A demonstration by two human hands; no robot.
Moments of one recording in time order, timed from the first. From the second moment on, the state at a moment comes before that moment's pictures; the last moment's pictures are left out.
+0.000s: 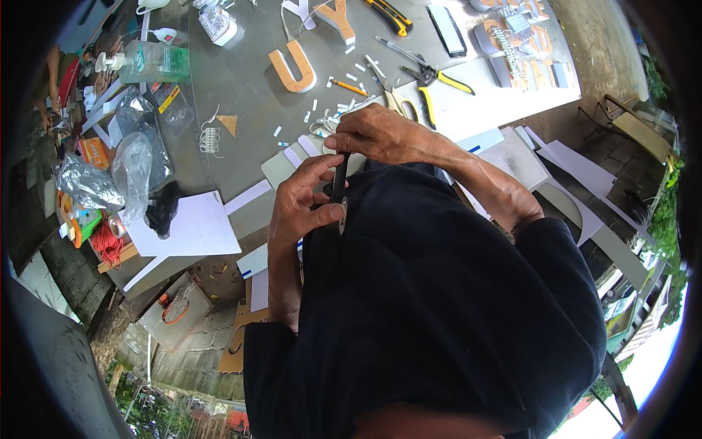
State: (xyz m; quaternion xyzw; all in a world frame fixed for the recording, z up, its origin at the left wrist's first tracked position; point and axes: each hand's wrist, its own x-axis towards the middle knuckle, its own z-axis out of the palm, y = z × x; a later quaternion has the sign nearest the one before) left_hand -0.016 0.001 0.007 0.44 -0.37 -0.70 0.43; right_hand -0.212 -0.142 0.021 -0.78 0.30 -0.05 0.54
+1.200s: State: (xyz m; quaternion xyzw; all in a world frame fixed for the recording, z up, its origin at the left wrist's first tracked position) left_hand 0.001 -0.031 0.003 0.43 -0.40 -0.61 0.53; right_hand -0.329 -0.134 -0.025 -0.47 0.43 -0.13 0.76
